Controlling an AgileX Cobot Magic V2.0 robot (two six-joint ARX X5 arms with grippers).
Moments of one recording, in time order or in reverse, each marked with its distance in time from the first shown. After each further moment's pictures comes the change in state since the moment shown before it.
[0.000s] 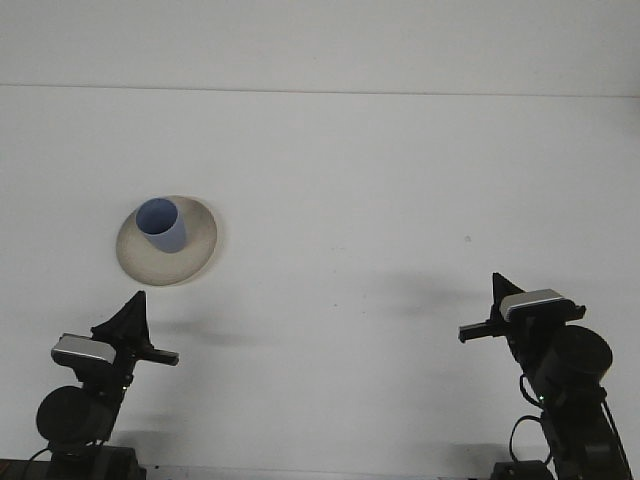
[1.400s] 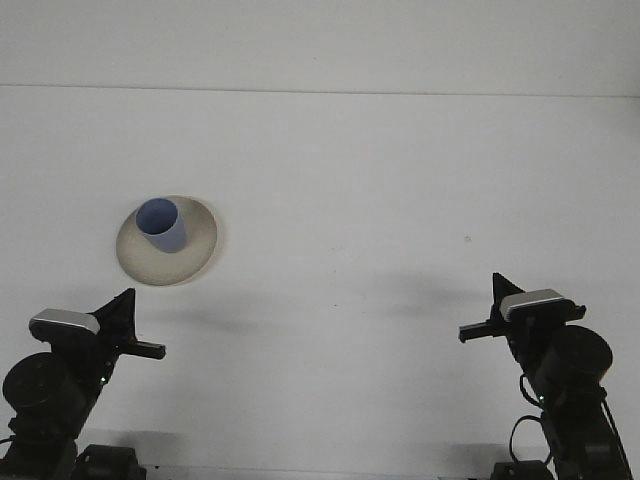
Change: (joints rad) left arm 0.005 0.252 0.440 -0.478 0.000 -0.016; right arm 0.000 0.000 0.000 0.000 0.000 0.000
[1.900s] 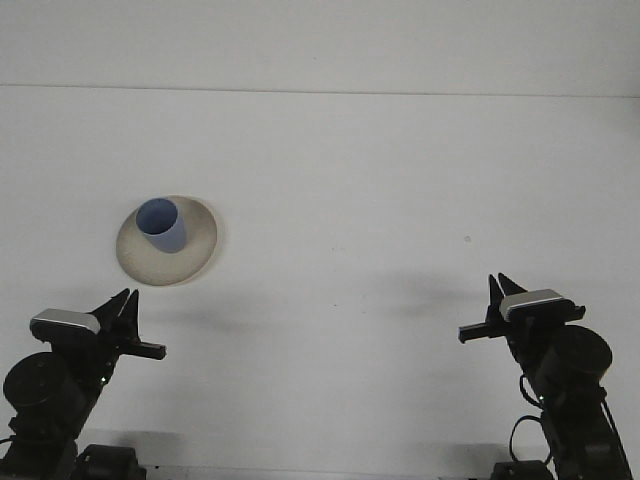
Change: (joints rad) left arm 0.000 0.000 0.000 -0.007 0.000 0.000; right arm 0.000 0.000 0.000 -0.006 0.000 0.000
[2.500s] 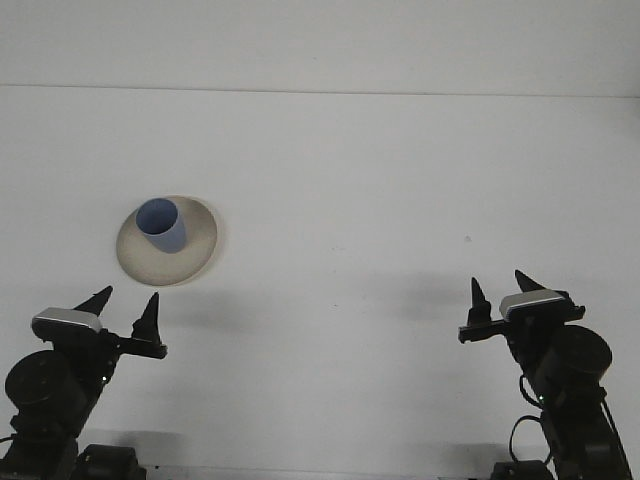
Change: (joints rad) left arm 0.000 0.005 0.000 0.003 0.000 0.000; right arm 0.000 0.000 0.000 0.000 0.000 0.000
